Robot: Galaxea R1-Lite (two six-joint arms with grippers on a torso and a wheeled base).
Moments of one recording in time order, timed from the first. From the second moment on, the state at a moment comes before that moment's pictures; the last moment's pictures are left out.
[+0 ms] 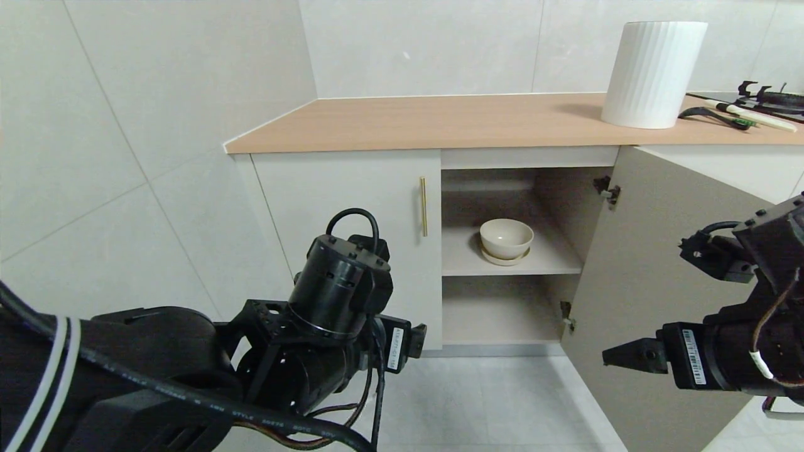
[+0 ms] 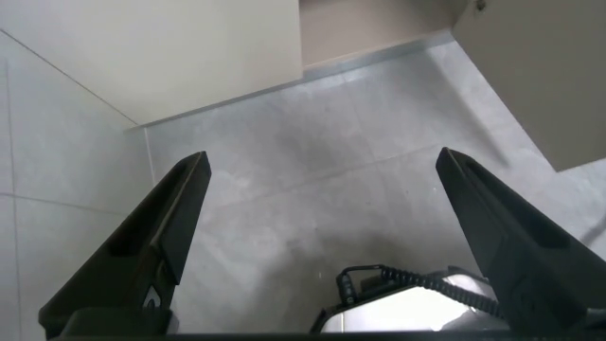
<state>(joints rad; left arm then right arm) -0.81 1.75 -0.91 -0.18 0.43 -0.31 0.59 1.37 -0.95 0.45 -0.16 0.52</state>
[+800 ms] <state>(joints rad) -0.81 1.76 -0.91 -0.18 0.43 -0.32 0.56 1.32 -0.96 0.43 -0.18 0.49</state>
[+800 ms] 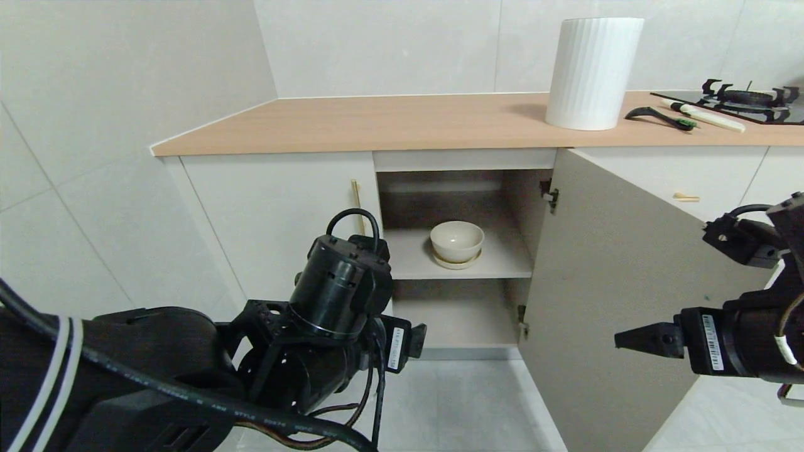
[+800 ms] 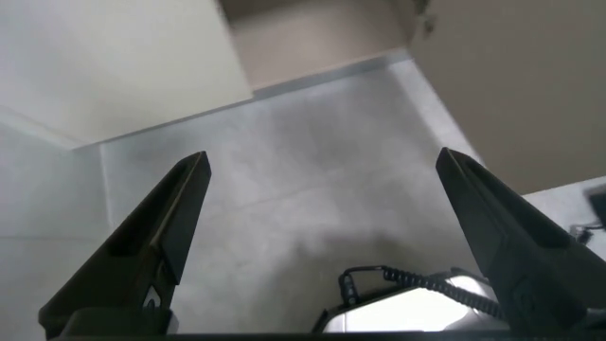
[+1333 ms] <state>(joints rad) -0.80 1.76 -0.91 -0.18 0.43 -0.32 0.56 1.05 -1.12 0.62 -0.16 0.45</state>
